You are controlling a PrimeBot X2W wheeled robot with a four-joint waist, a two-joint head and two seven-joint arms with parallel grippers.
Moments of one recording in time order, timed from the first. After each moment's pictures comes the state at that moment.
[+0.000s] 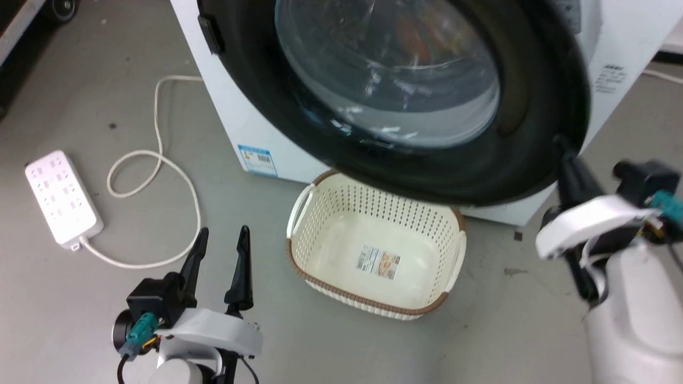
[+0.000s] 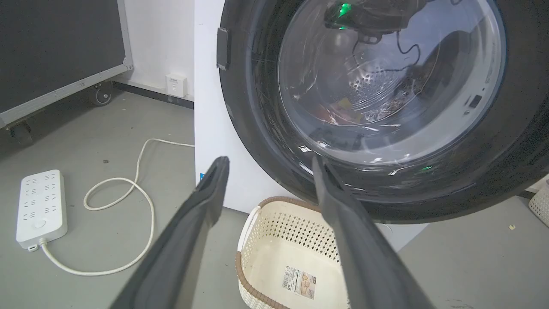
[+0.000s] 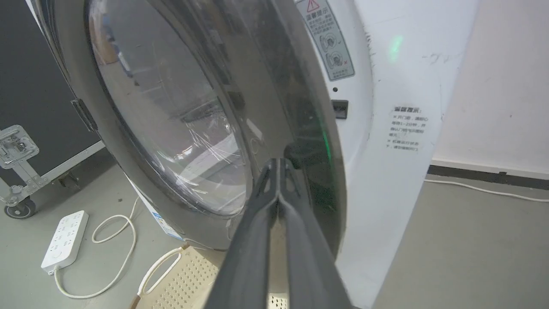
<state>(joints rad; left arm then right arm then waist) -0.15 0.17 -0.22 0.14 -0.42 0.08 -0.25 -0.53 -0.05 -0.14 0.49 0.08 0.13 -0.17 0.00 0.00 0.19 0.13</state>
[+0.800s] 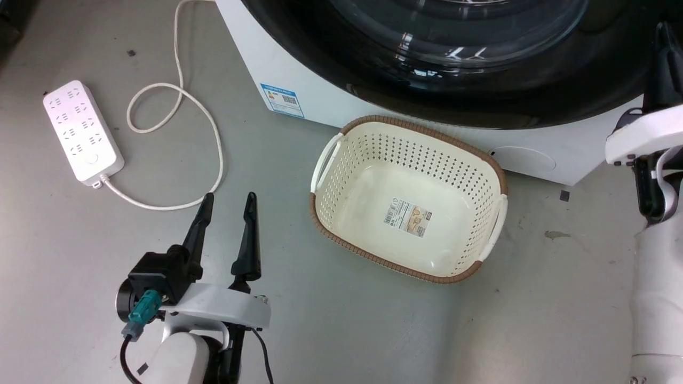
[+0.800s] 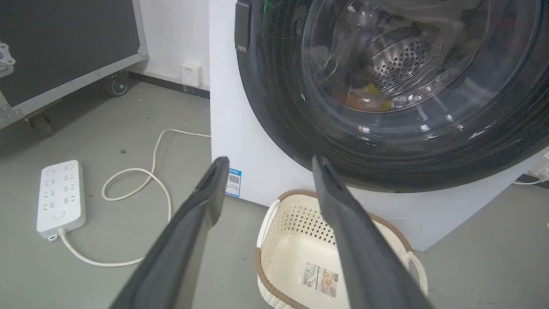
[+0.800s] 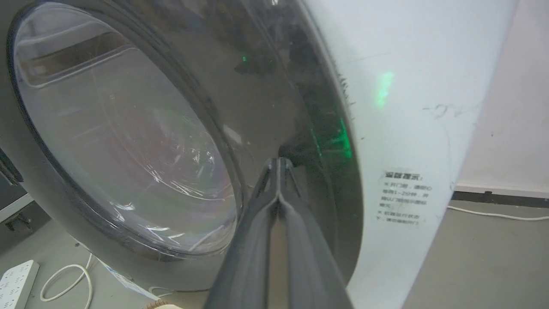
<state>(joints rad) -0.22 0.14 -0.21 0.12 -0.37 0.06 -0.26 -0.78 -0.06 -0.35 0.48 -0.05 0.13 -0.16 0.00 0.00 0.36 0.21</state>
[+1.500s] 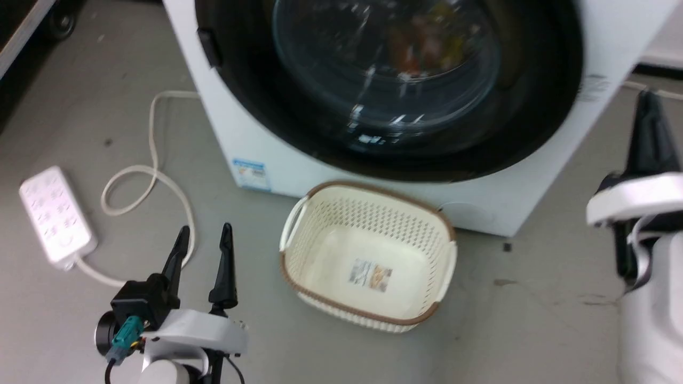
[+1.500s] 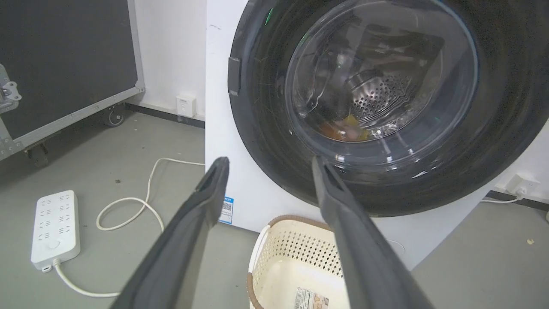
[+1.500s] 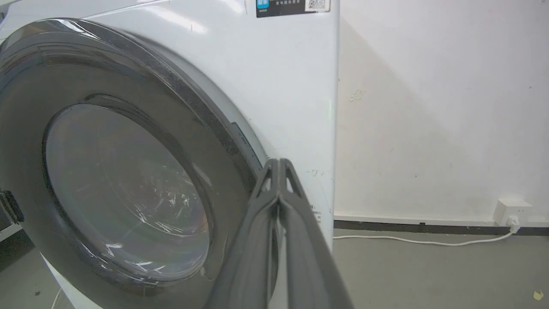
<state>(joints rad) -0.14 0.14 -0.13 0.15 -0.34 0.03 -0.26 -0.58 -0.05 -0.28 0.38 0.01 0.13 -0.24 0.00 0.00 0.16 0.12</state>
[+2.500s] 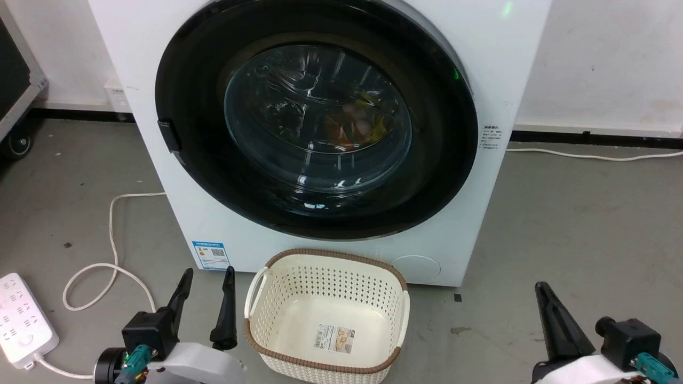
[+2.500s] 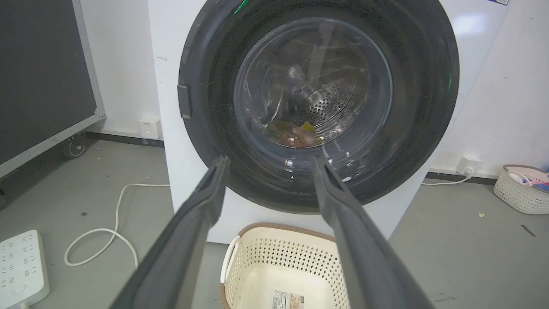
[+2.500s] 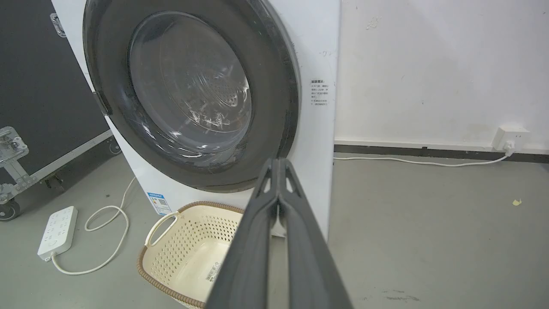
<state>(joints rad) -0.03 0.16 -0.14 0.13 -0.30 0.05 -0.19 0.04 -0.05 -0.02 0.09 0.15 0.13 -0.14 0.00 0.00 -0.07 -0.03</state>
